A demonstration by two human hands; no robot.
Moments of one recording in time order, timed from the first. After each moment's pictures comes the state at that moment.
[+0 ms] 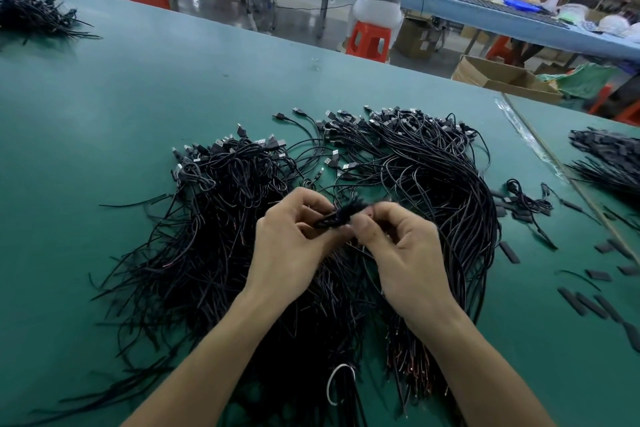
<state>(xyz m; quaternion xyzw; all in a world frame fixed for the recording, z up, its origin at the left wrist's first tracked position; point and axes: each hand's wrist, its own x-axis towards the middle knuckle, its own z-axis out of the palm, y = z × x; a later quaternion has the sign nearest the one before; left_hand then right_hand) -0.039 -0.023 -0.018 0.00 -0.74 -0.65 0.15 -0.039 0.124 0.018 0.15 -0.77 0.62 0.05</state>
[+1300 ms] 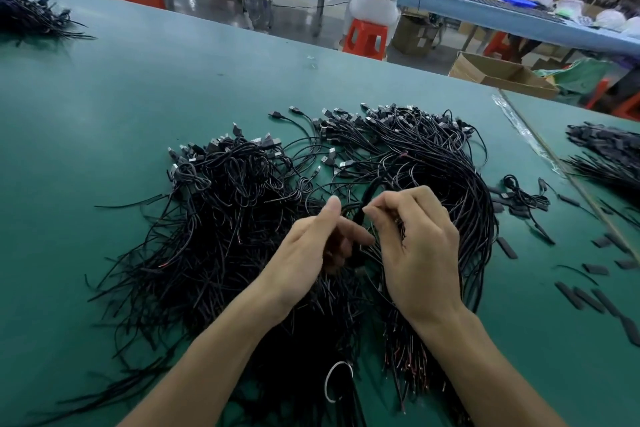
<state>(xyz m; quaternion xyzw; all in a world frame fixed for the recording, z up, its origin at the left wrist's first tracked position) -0.033 -0.011 -0.009 -0.04 -0.65 -0.75 -0.09 -0.044 0.136 0.012 0.21 -0.87 0.31 0.32</state>
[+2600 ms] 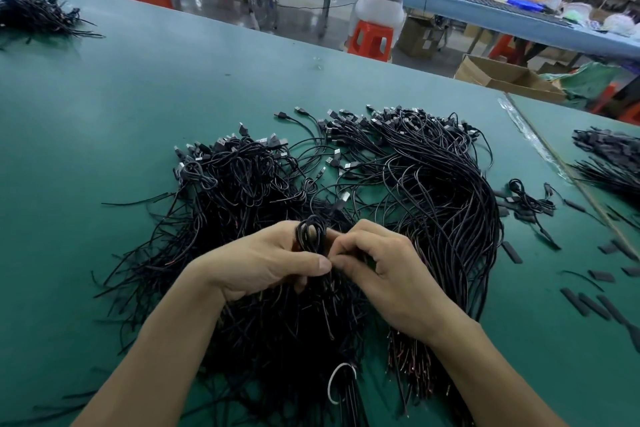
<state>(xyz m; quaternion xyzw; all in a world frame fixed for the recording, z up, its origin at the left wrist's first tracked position) -0.039 -0.069 -0.008 -0.17 -0.64 -0.71 -0.25 -0.041 0.134 0.005 0.31 -0.85 0.44 -0.03</state>
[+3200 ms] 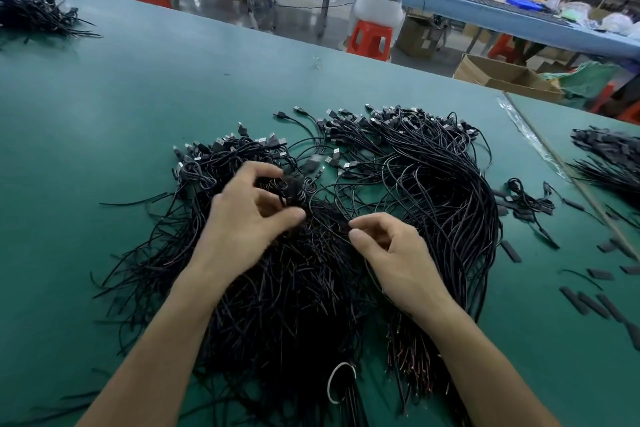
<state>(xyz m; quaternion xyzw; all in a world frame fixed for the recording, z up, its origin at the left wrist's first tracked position) -0.049 -0.079 -0.013 0.03 -0.81 -0.57 0.12 -0.057 0.138 -0.005 0.08 -0.88 0.46 -0.03</state>
